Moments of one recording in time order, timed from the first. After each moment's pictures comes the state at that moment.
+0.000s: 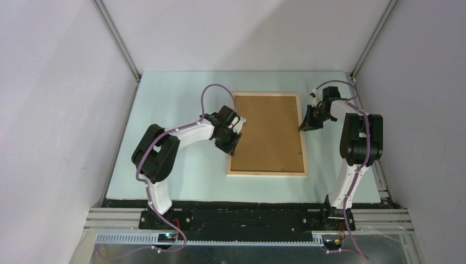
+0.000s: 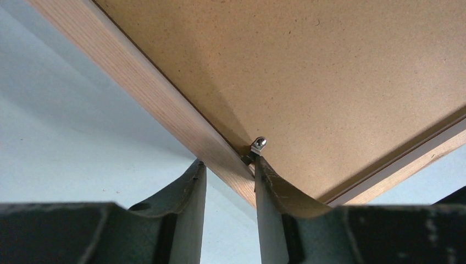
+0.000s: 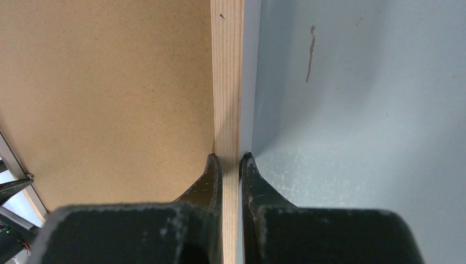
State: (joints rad) left arm -0.63 1.85 1.20 -0.56 0.19 -0.04; right arm -0.07 1.98 1.34 -0.55 -0.42 0.07
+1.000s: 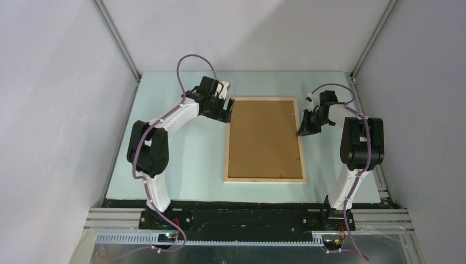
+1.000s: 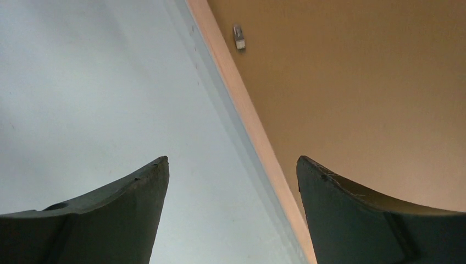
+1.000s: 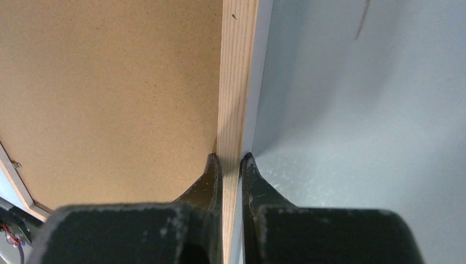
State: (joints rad) left arm -0.43 1.85 1.45 -0.56 0.12 -0.03; right arm -0.04 1.92 1.25 -0.54 -0.43 0.01
